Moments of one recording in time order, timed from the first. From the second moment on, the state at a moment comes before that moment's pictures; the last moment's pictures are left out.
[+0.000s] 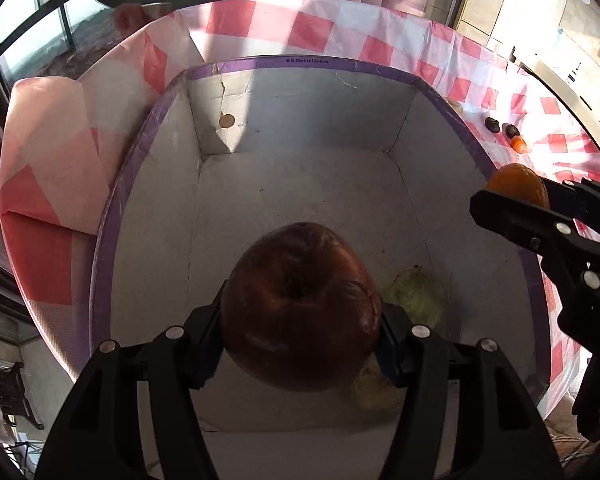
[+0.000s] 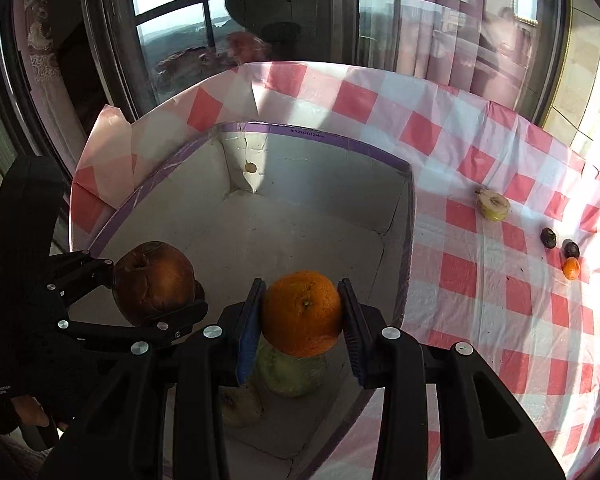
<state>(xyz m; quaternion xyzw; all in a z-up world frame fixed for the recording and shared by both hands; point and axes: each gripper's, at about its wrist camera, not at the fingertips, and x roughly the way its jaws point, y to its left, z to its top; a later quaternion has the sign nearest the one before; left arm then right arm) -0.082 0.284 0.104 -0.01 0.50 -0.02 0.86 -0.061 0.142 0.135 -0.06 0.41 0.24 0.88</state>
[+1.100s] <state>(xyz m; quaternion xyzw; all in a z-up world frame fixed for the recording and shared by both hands) -0.088 0.287 0.084 -0.01 0.53 -0.04 0.84 -0.010 0.185 0.087 -0.08 0.54 0.23 0.81</state>
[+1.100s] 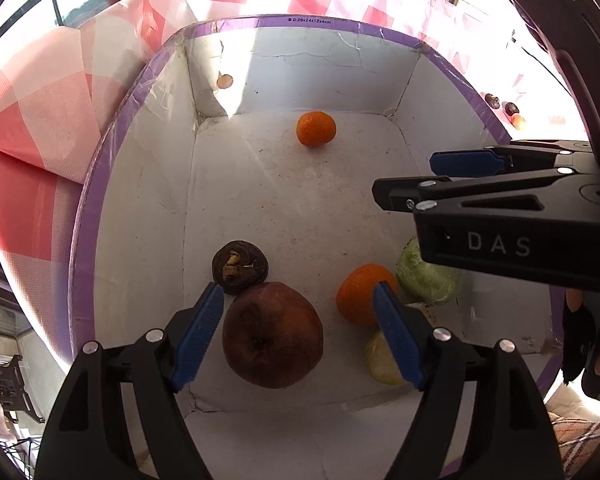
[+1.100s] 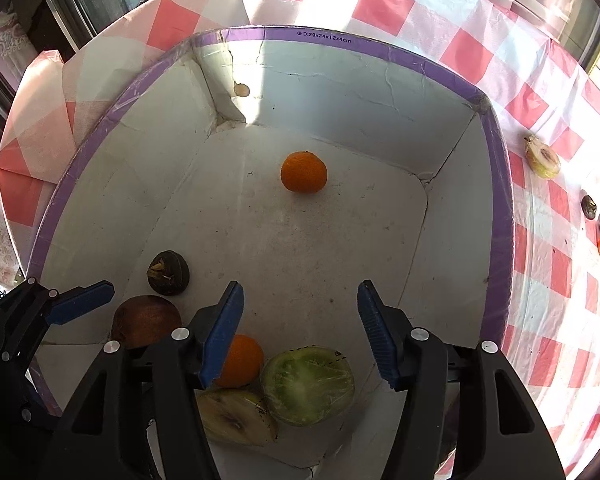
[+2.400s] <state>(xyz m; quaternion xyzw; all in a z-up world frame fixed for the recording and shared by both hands) -0.052 0.117 0.192 0.09 0.35 -0.03 0.93 0.015 -0.088 0.085 0.17 0.44 0.07 0.88</state>
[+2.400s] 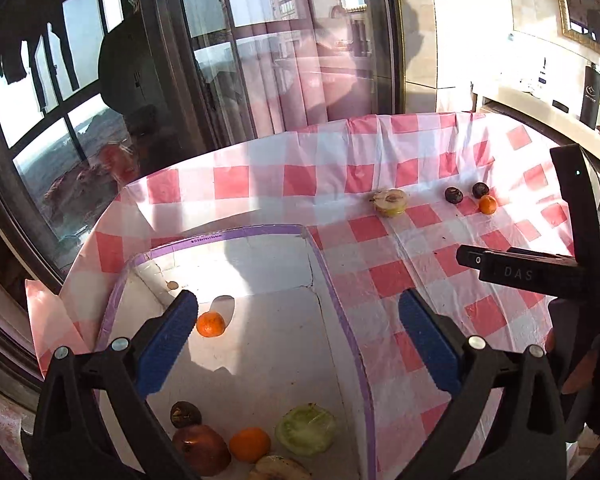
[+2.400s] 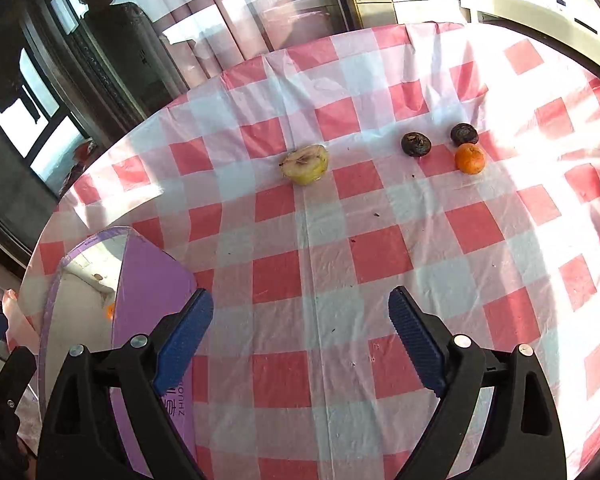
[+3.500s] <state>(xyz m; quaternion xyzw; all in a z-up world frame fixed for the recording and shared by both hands) 0.118 -0.074 0.022 0.07 0.55 -0.01 0.83 0.203 -0.240 -0.015 0.02 0.44 0.05 0.90</state>
